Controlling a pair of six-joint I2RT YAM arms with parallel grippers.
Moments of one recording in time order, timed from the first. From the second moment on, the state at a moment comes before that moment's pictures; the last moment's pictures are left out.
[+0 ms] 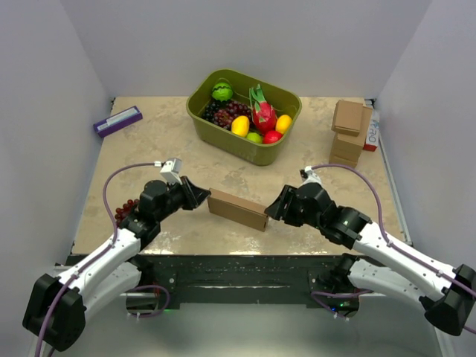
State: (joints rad) left arm -0.46 0.86 0.35 0.16 0.21 -0.64; right arm 0.84 0.84 0.67 -0.51 0.13 1.01
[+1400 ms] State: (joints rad) left arm -0.46 0.86 0.36 0.14 0.20 -0.61; right arm 0.86 0.78 0.59 -0.42 0.12 1.08
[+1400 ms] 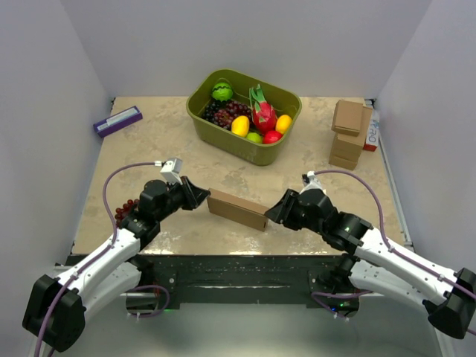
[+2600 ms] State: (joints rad) left arm -0.47 0.85 0.36 0.13 0.19 -0.60; right arm 0.86 0.85 0.59 -0.40 0.16 1.08
